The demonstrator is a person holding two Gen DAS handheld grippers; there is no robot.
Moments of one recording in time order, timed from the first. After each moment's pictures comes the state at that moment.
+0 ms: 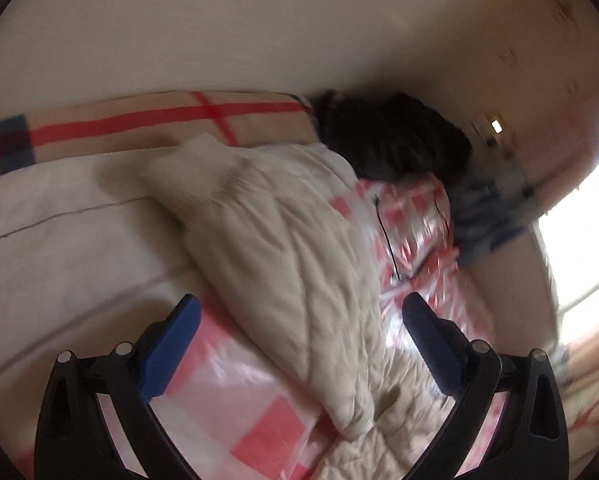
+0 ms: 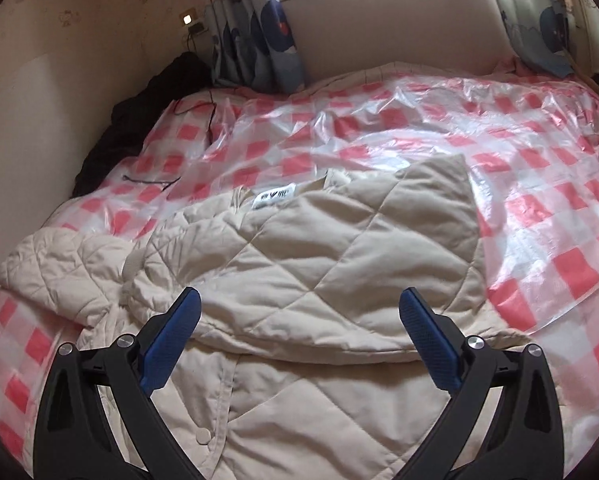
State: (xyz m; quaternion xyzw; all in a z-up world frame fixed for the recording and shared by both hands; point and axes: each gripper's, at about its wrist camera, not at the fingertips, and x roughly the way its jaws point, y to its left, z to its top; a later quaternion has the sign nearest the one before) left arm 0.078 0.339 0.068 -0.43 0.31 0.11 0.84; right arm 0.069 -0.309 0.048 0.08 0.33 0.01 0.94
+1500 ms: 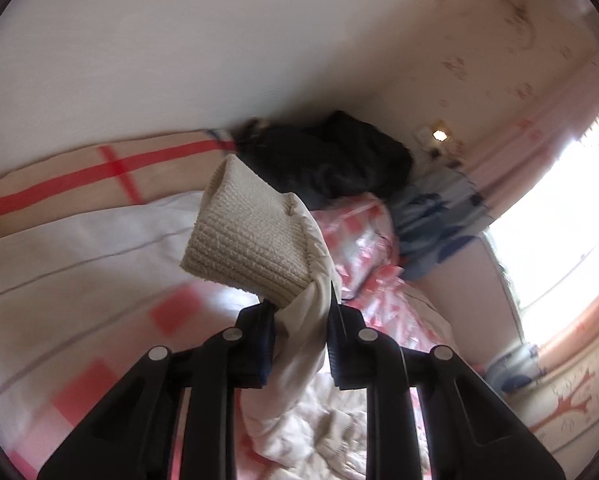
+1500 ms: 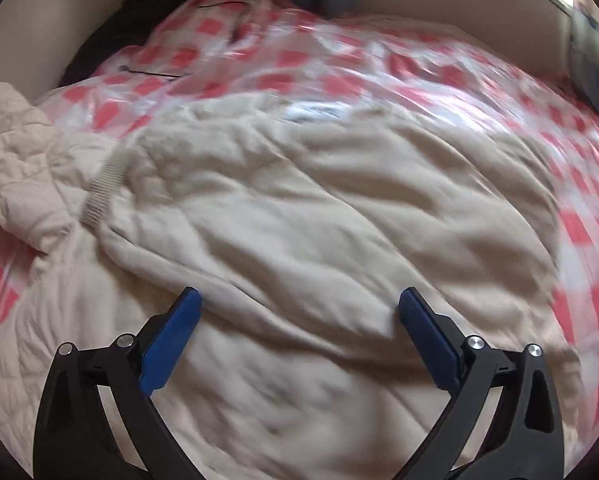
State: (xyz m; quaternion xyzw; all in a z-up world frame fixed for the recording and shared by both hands) left arm 0.122 0.300 0.144 -0.40 0.26 0.01 0.88; right arm 0.134 -0.240 -0.016 -0.03 0.45 0.00 0.89
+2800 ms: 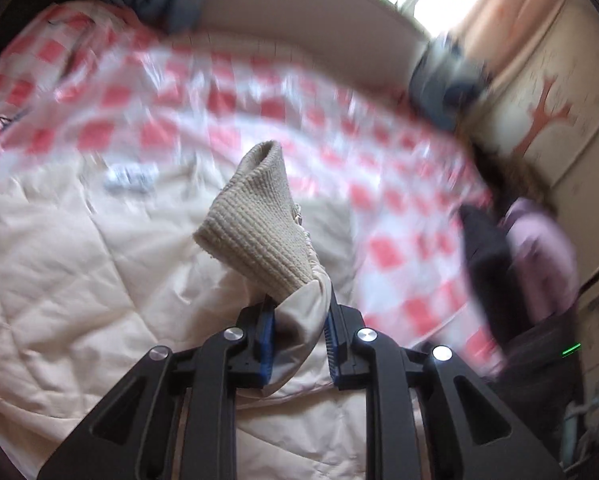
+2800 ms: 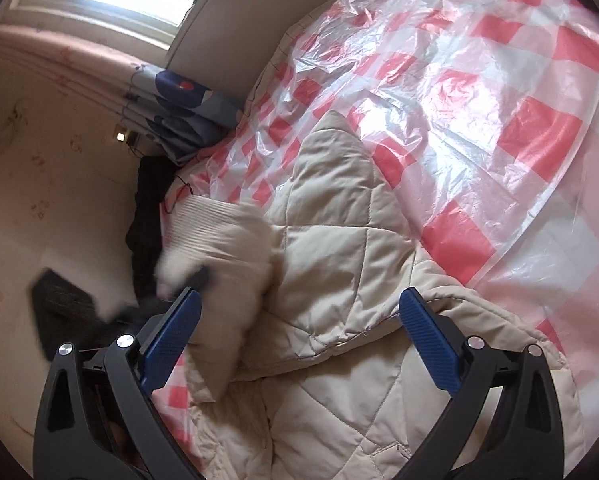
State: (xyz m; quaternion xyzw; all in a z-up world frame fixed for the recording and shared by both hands) left arm 0.160 -0.276 0.016 -0.10 0.46 -0.30 0.83; right arm 0.051 -0.461 0.026 0.44 0.31 0.03 0.85
